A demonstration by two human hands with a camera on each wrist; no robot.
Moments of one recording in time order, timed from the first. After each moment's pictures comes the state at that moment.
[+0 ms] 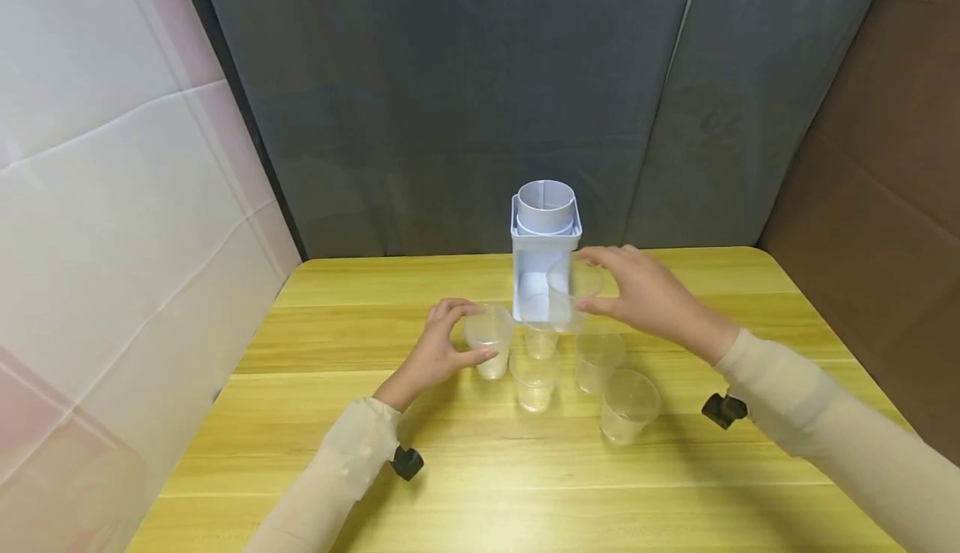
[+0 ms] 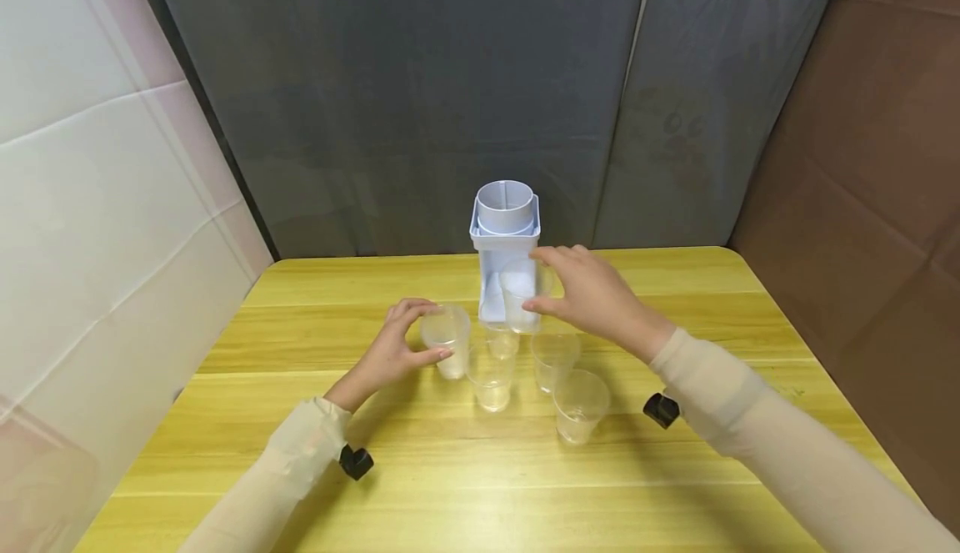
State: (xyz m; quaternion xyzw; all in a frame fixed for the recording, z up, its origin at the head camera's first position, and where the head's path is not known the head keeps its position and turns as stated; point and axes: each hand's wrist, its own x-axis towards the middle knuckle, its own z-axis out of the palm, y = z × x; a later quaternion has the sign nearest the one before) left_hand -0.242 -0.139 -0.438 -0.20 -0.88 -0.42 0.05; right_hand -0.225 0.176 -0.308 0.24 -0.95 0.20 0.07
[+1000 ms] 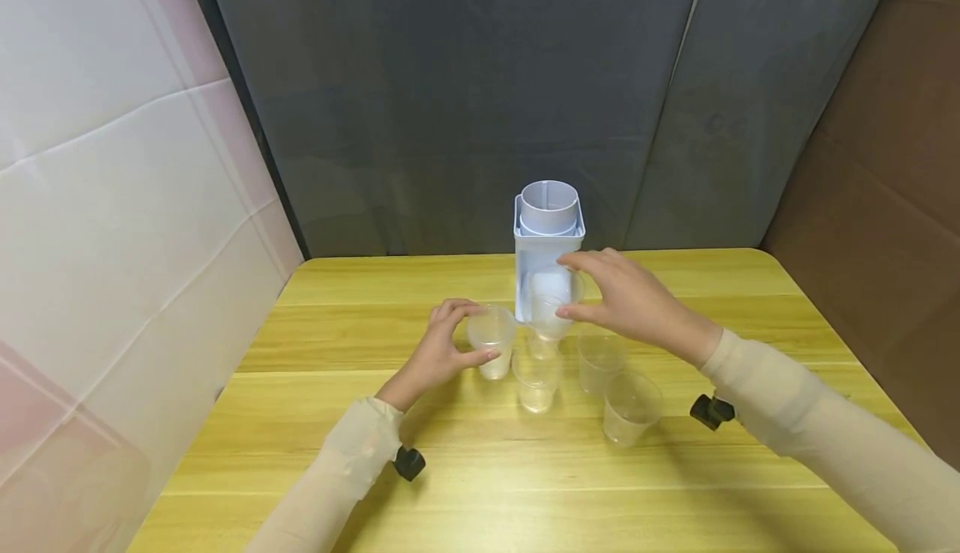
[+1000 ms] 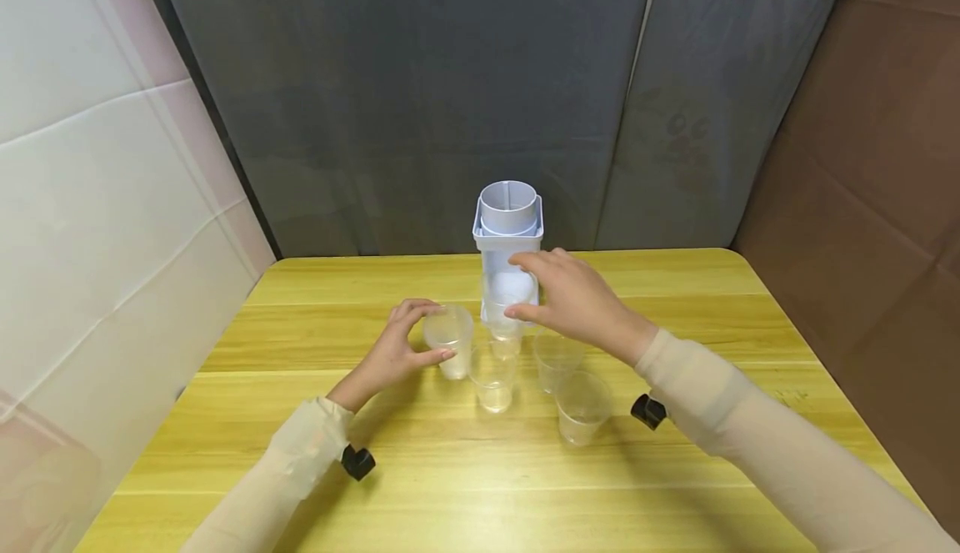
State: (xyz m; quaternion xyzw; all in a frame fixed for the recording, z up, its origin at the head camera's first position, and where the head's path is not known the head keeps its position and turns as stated) left_hand -0.240 -0.138 -0.439 -0.21 -0.88 -0.42 0.05; right_hand -0.220 0.156 -0.306 0.27 -0.94 0.19 0.07
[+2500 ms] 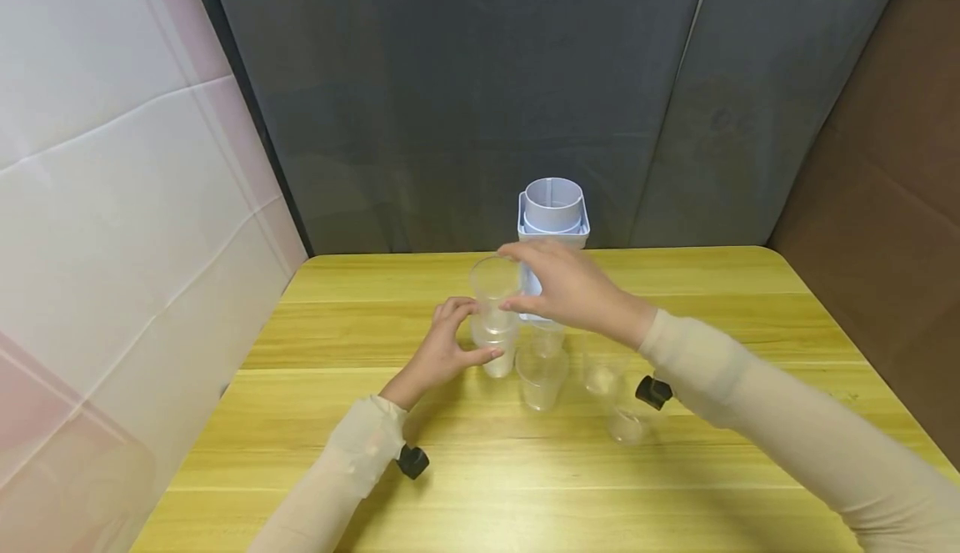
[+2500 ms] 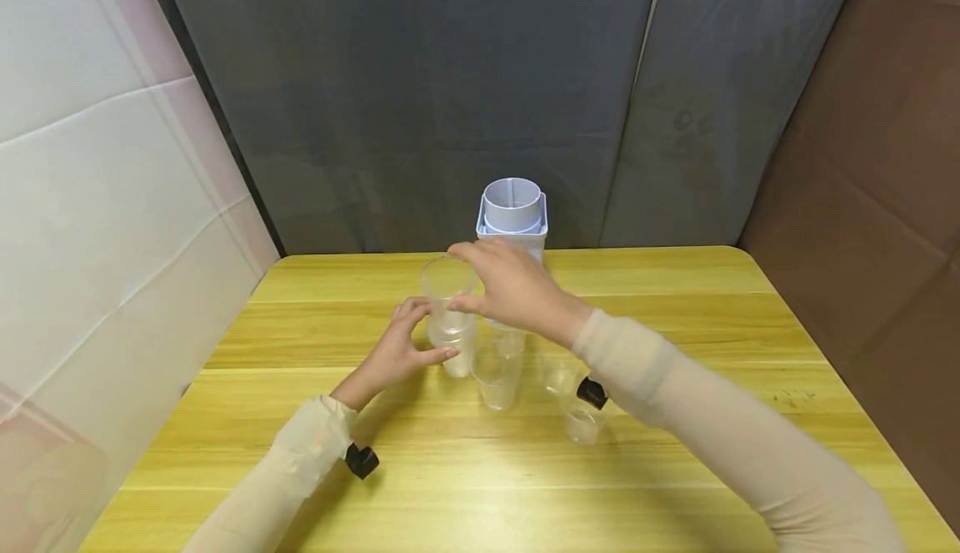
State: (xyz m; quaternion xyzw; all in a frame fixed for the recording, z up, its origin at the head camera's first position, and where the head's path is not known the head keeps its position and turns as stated) left_hand -0.238 -0.136 -0.438 -0.21 -0.88 -0.42 0.04; right_hand -0.230 0.093 -0.293 0.34 -0.92 0.17 0.09
